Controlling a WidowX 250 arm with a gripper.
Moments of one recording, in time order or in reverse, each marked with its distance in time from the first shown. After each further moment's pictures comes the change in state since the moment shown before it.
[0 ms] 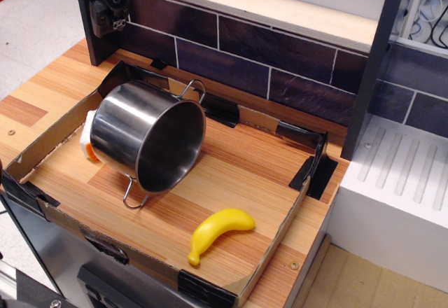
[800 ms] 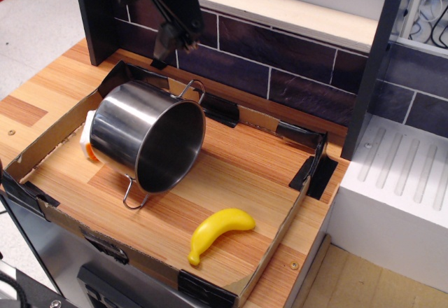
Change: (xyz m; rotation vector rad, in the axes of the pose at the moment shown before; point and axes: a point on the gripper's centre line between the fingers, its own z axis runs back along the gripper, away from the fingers) arm 0.021 -0.061 0.038 0.044 0.056 0.200
